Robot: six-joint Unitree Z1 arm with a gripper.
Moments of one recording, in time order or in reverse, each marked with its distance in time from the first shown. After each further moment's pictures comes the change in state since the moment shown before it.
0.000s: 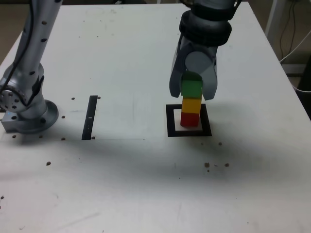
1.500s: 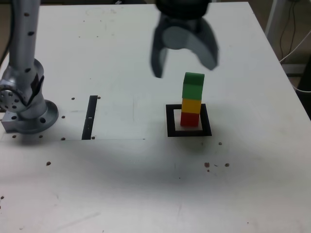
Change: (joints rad) arm 0.000 -0.195 0.117 0.021 0.033 0.002
